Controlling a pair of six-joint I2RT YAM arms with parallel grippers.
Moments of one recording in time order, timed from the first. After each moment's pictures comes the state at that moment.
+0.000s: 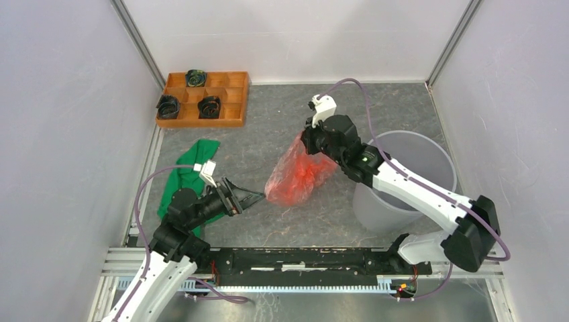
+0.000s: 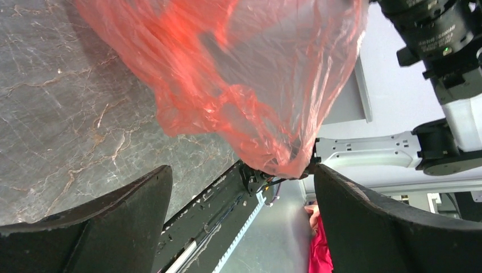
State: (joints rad) left arm -0.46 0.25 0.35 -0.26 0.44 -1.00; right arm 0.79 1.32 1.10 -0.11 0.18 0.26
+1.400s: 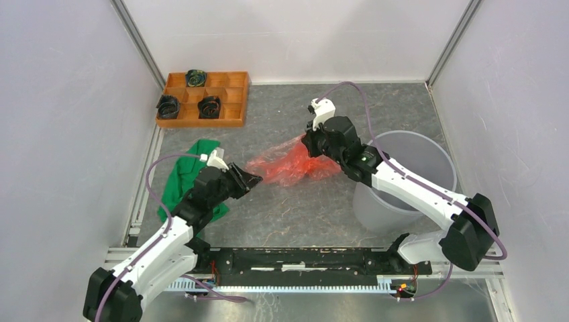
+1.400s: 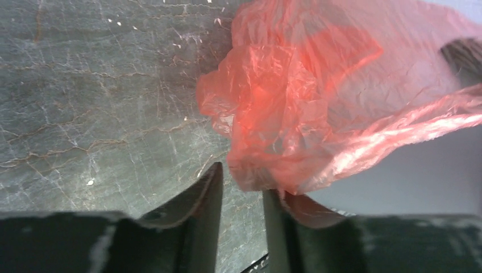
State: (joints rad) left arm -0.46 0.75 0.35 -0.02 0.14 -0.96; right arm 0.76 1.36 1.10 -0.11 0.16 0.23
